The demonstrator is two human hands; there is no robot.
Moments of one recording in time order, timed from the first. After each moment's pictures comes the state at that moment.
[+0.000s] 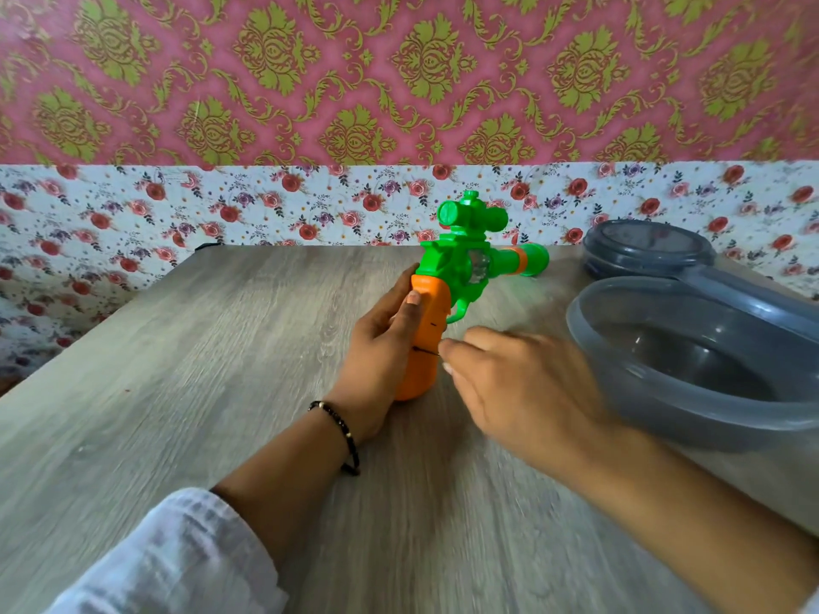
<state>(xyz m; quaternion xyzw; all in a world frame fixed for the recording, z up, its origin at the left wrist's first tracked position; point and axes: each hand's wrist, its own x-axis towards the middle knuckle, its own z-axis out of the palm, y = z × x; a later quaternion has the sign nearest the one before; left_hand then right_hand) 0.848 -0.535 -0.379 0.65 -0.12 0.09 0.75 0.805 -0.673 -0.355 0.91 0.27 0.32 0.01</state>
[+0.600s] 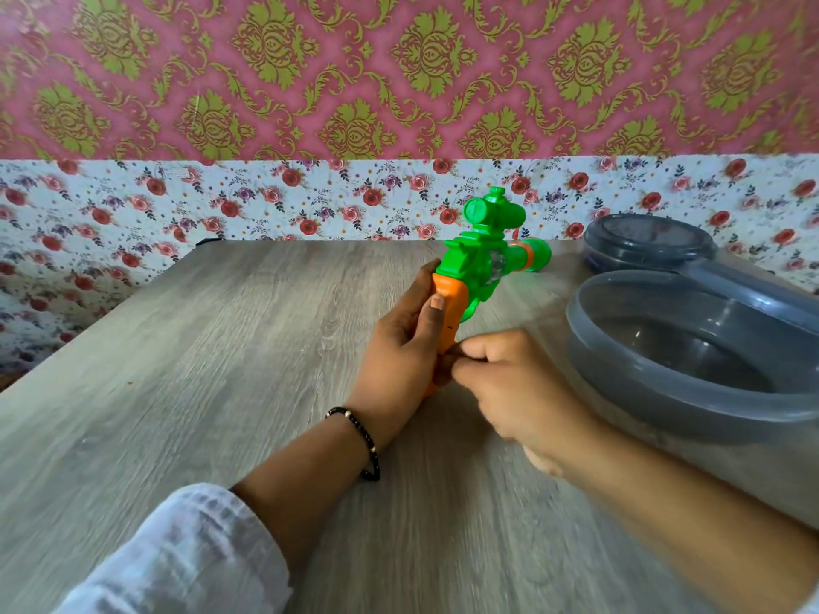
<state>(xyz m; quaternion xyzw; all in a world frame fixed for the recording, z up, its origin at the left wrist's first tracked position) 0.839 -0.549 -0.382 0.69 -0.18 0.13 0.69 0.810 -0.663 -0.366 0.84 0.11 0.02 -0.53</state>
